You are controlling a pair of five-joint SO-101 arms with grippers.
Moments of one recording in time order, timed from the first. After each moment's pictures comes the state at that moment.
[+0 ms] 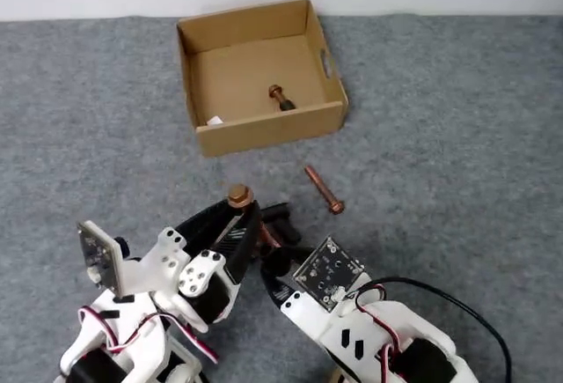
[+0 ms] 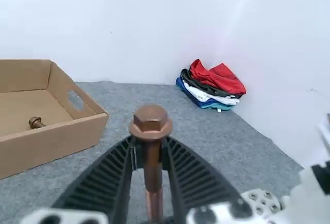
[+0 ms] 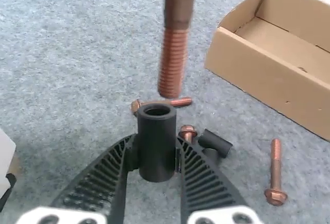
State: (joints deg) left arm 34.2 -103.1 67.1 54.7 31.0; right arm -48.8 -103.2 72.4 67.9 6.2
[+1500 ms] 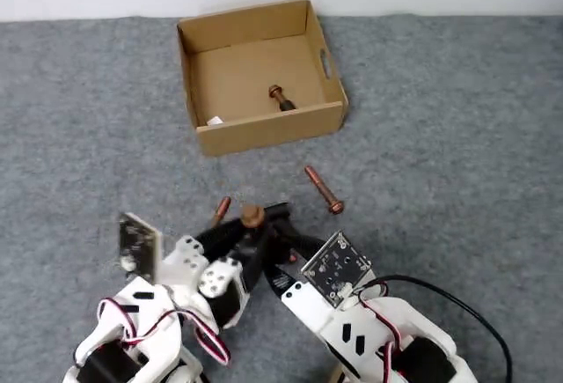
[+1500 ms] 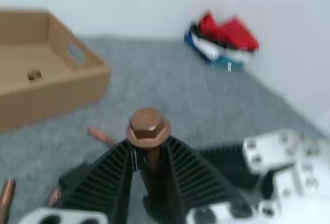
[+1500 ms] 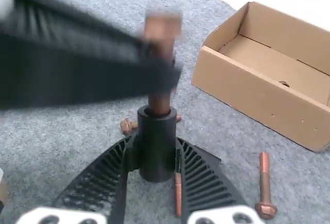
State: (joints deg) left arm 37.4 -103.5 72.2 62.5 29.9; right arm -46.7 -103.1 72.4 63.2 6.2
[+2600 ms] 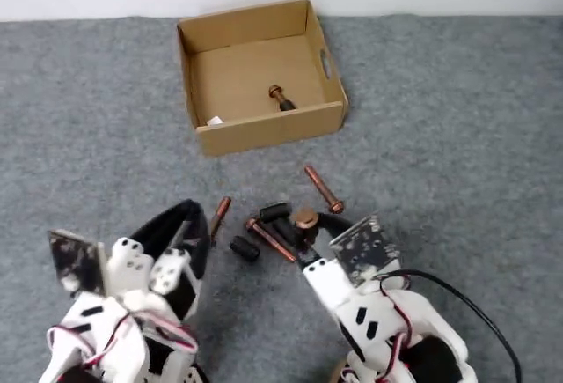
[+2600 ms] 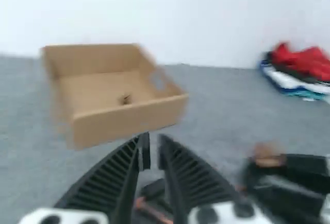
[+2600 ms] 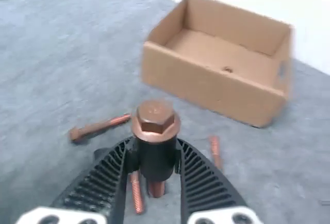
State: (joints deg) left arm 15.5 -103.7 62.7 71.6 24.3; right arm -32.8 -102.2 70.2 62.7 6.6
